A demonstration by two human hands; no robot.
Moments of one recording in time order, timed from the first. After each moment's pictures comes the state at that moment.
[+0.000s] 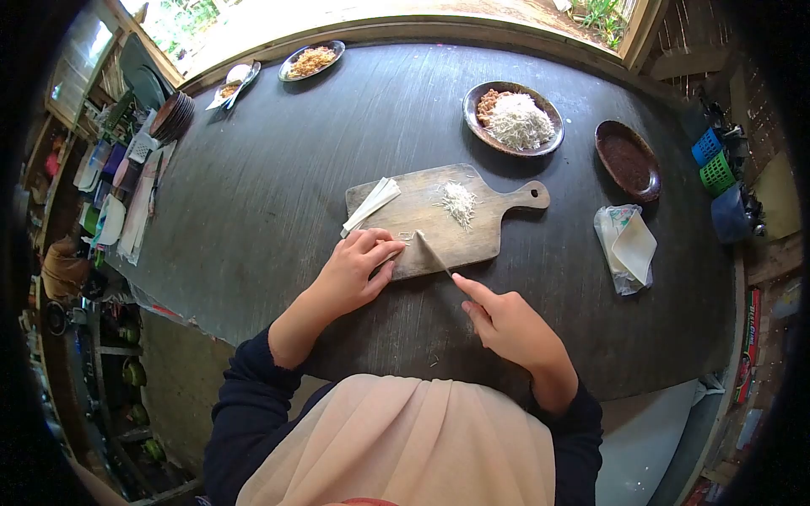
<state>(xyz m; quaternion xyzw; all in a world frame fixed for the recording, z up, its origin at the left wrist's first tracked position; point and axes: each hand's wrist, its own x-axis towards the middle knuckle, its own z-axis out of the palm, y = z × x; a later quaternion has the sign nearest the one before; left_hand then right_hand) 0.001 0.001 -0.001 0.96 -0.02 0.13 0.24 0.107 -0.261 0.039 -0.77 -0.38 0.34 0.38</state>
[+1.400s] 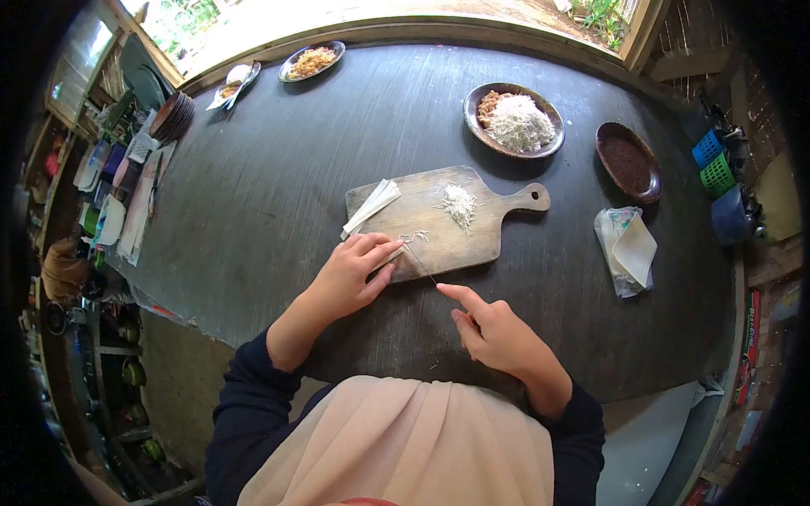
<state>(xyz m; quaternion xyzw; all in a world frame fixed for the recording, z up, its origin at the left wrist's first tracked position) -0.001 0.002 0.003 0.96 -0.03 0.13 0.25 0.096 -0.252 0.041 -0.74 -0.36 0.39 0.42</state>
